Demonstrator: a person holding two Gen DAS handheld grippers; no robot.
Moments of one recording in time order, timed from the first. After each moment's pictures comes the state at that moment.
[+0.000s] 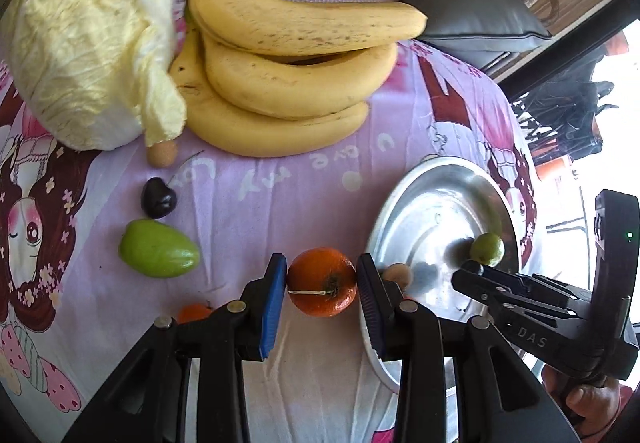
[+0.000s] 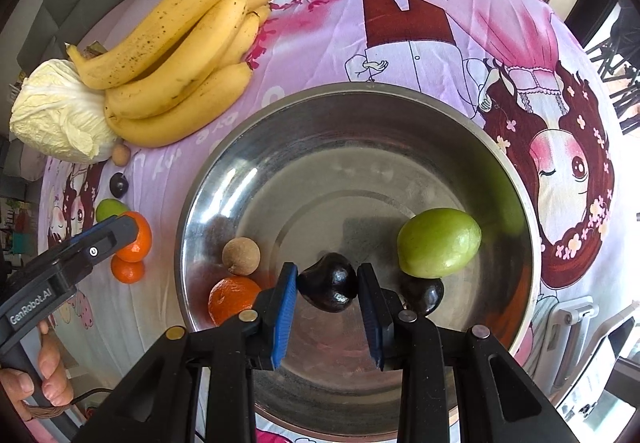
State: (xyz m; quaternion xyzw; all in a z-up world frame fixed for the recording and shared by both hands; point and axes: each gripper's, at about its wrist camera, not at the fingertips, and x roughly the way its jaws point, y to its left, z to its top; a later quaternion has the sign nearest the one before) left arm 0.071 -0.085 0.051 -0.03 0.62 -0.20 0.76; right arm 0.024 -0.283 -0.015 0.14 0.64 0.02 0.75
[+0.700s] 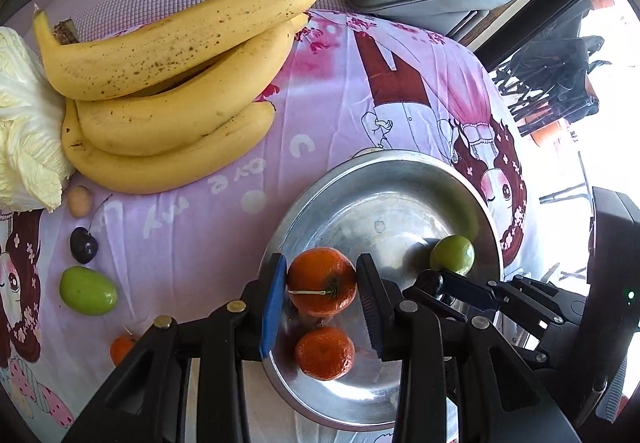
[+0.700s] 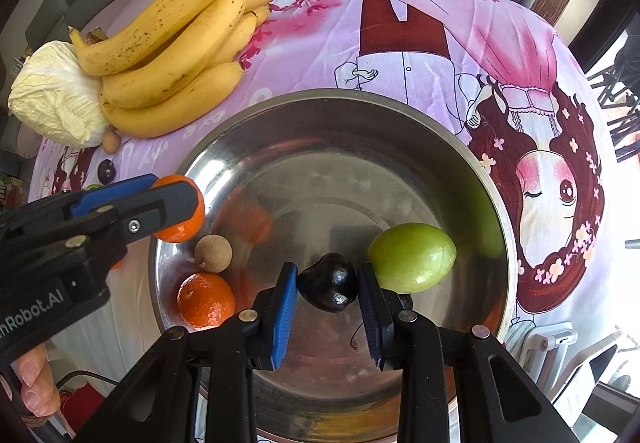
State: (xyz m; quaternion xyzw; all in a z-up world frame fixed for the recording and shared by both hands) left arm 0.076 -0.168 0.045 0.03 0.63 -0.23 0.75; right arm 0.014 -0.297 -0.015 0.10 0.64 0.03 0.77
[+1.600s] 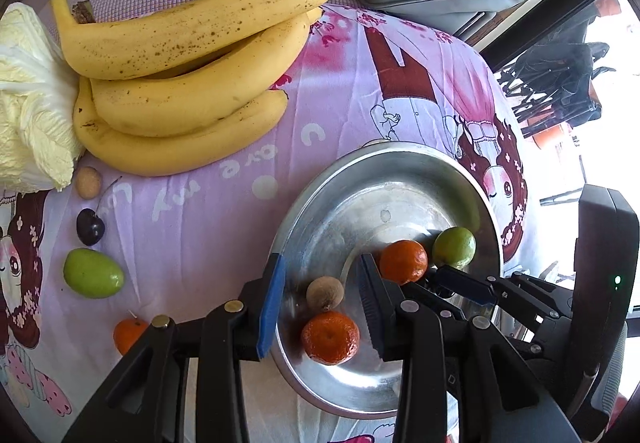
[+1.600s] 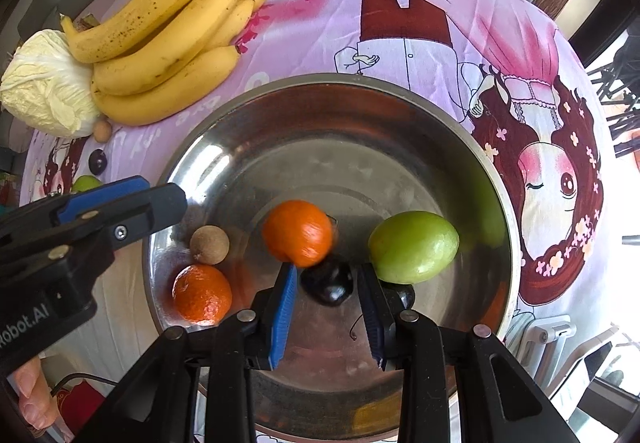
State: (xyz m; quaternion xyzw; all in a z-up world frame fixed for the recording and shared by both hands) left arm 0.072 -0.154 0.050 0.01 0.64 -0.22 0.74; right arm 0.022 -0.277 -0.021 0.10 0.66 0.02 0.75
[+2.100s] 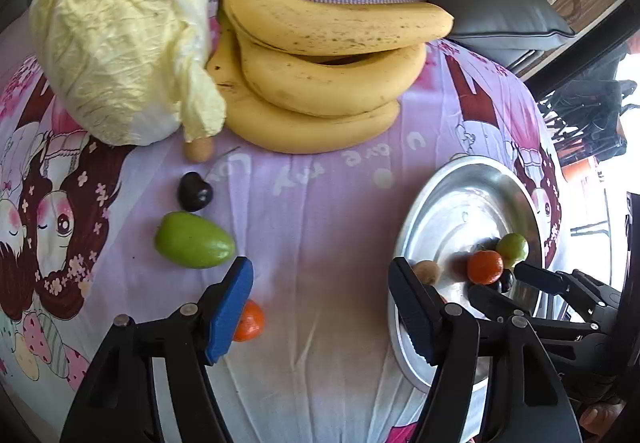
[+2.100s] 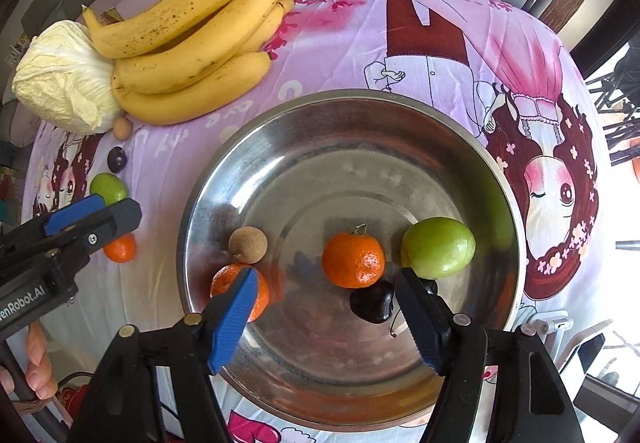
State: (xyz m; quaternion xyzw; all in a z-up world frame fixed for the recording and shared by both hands) left arm 0.072 -0.070 0.049 0.00 0.62 -0.14 0.77; right arm 0.033 -0.243 -0.003 0.08 0.66 0.02 0.75
